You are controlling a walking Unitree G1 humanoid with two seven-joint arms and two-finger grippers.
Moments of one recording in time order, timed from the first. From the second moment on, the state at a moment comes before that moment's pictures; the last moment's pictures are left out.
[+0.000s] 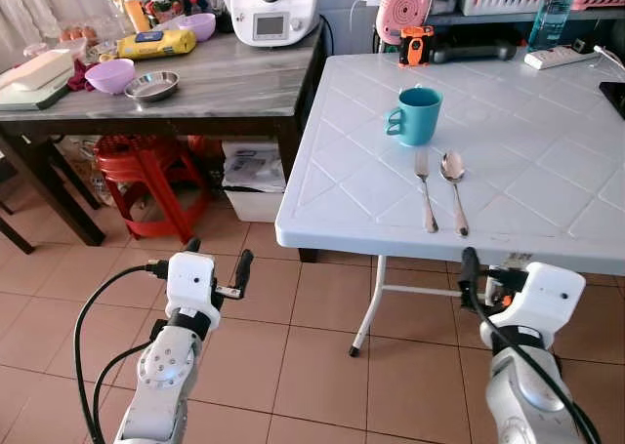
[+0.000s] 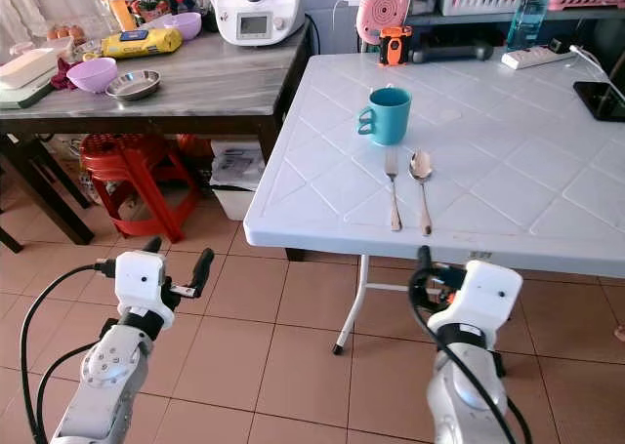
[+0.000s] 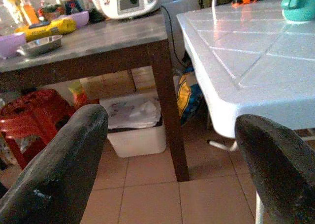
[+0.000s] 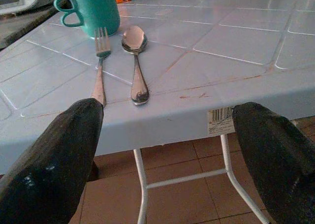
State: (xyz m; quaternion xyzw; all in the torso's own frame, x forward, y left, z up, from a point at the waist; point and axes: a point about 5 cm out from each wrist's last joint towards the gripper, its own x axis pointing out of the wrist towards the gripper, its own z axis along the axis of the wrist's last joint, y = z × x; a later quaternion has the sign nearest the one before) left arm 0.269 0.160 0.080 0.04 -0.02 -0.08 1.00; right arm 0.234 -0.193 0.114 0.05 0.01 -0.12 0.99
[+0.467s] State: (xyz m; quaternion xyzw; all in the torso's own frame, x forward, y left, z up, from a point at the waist) left arm 0.261 0.160 0.092 0.06 -0.03 -0.12 0.99; right arm 0.231 -0.178 0.115 0.06 0.01 -0.09 0.99
